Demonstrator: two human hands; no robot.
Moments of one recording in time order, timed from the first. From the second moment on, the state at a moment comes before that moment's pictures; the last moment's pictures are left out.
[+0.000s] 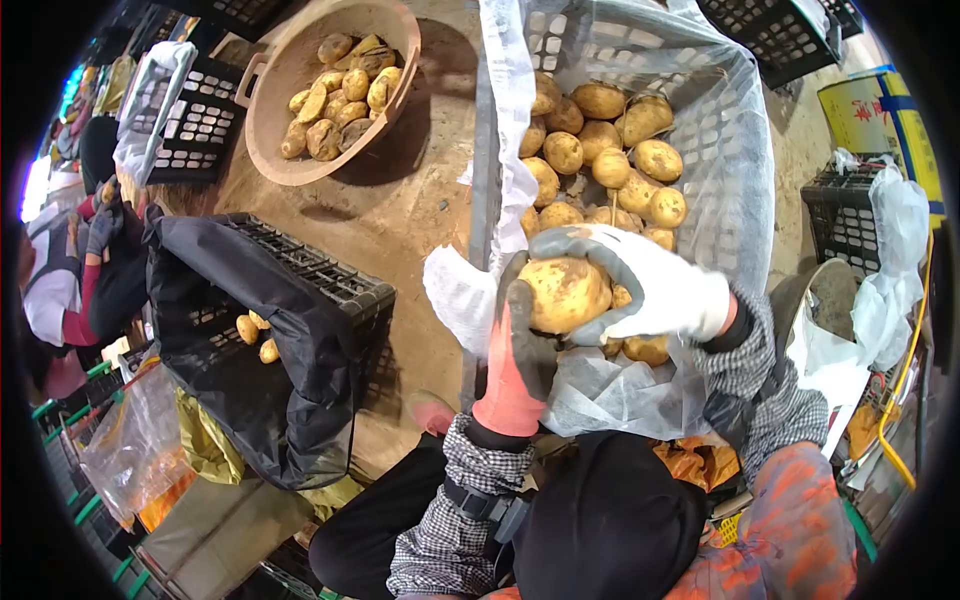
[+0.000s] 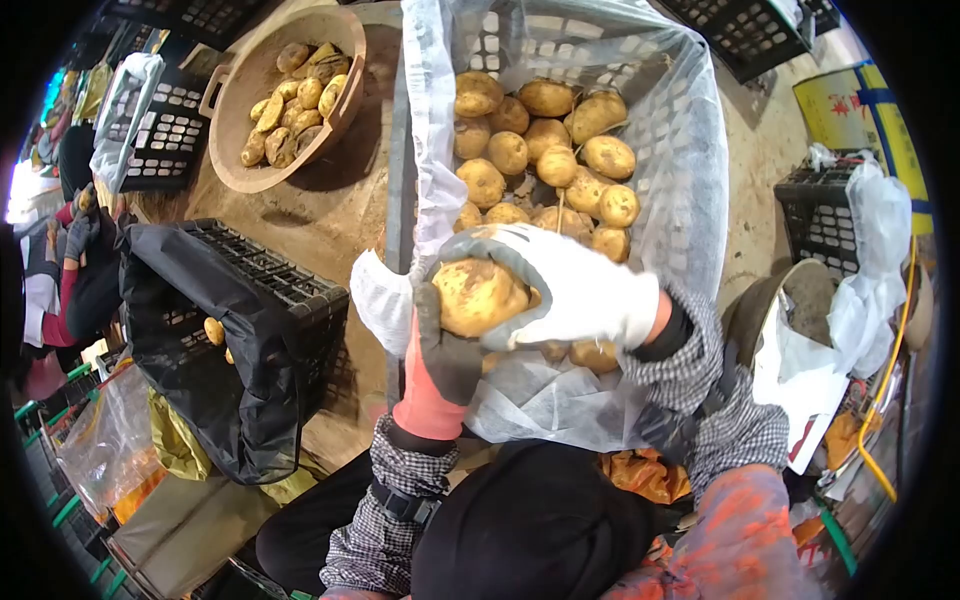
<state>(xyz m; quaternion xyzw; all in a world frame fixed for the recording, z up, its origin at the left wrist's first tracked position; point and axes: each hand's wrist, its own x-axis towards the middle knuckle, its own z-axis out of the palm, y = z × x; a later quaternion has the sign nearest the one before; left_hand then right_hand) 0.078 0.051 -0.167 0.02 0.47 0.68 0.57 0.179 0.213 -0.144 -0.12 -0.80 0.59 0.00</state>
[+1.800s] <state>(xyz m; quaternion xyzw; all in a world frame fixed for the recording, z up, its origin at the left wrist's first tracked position) 0.070 0.040 -0.189 0.36 0.71 0.50 0.34 0.195 0.175 -0.168 -0.22 -0.56 0.78 0.16</state>
